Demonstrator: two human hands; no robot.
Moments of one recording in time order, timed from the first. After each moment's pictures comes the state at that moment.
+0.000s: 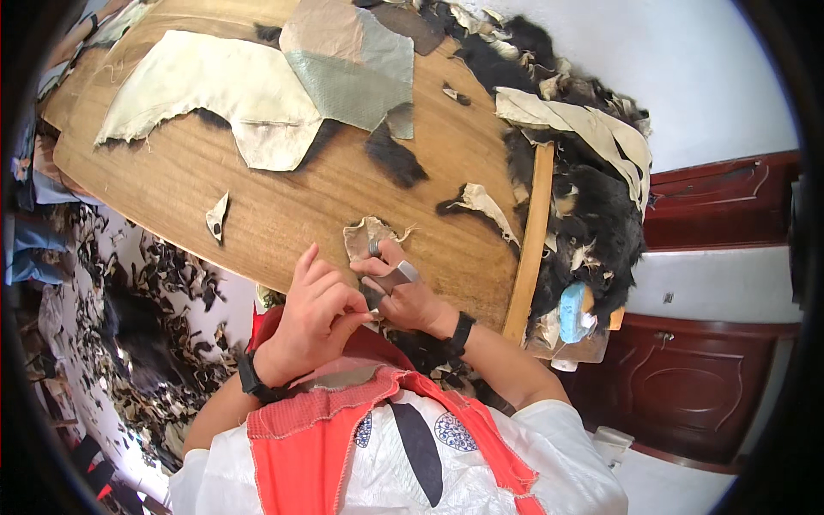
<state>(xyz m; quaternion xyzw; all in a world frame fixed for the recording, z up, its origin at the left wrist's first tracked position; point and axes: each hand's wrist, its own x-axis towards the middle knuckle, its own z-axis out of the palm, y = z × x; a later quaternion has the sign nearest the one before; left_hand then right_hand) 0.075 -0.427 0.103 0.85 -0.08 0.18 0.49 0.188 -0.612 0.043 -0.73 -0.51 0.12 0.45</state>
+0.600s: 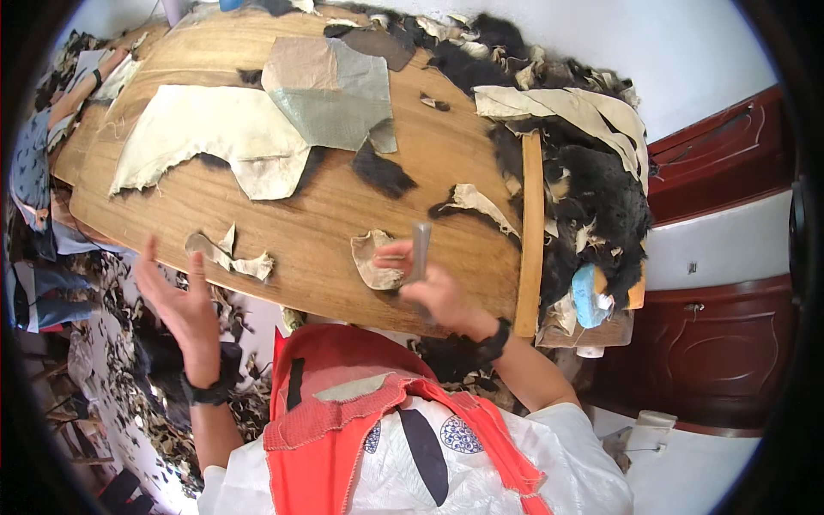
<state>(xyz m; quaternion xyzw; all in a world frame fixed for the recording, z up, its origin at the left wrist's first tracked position) 0.052 -0.321 0.125 0.86 0.28 0.42 0.10 0.187 -0.640 0.069 -0.65 -0.28 0.31 0.64</state>
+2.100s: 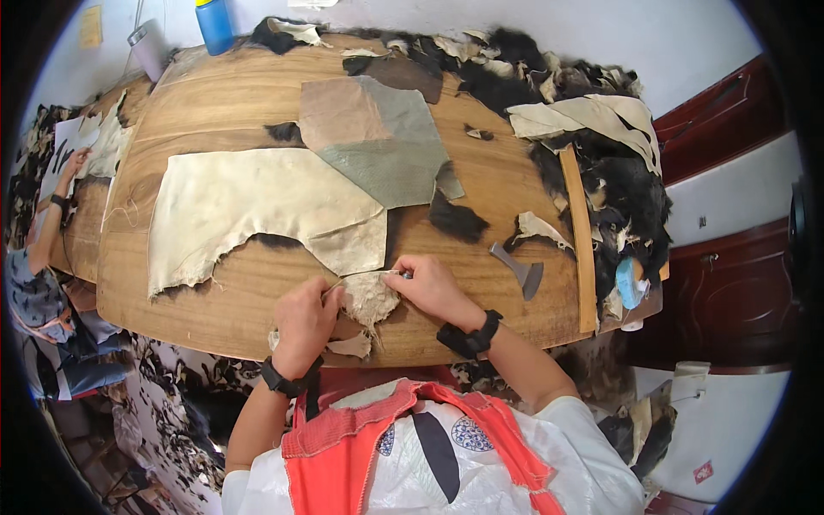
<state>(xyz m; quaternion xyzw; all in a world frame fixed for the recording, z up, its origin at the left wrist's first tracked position) 0.139 -0.233 0.086 0.94 0.08 0.00 0.33 0.229 -0.450 0.063 -0.88 -0.14 0.19 0.41</state>
